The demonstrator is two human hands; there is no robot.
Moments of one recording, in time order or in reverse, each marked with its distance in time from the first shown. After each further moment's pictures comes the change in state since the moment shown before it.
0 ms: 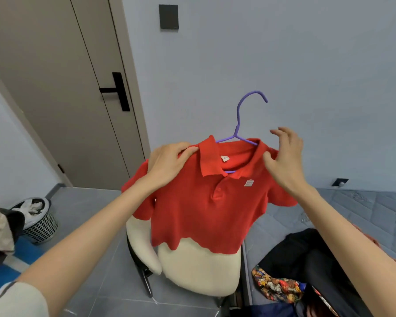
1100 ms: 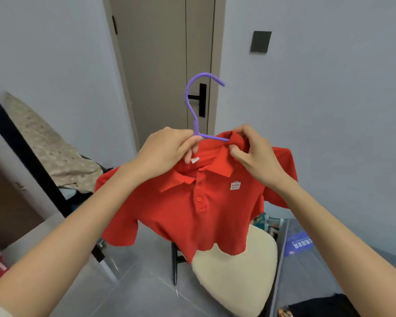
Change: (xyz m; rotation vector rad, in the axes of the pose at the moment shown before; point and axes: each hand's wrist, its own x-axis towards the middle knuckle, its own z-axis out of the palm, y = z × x) left_hand -0.079 0.029 -0.155 0.117 0.014 -0.096; right_hand 0.003 -0.162 0.007 0.626 -0.446 -0.481
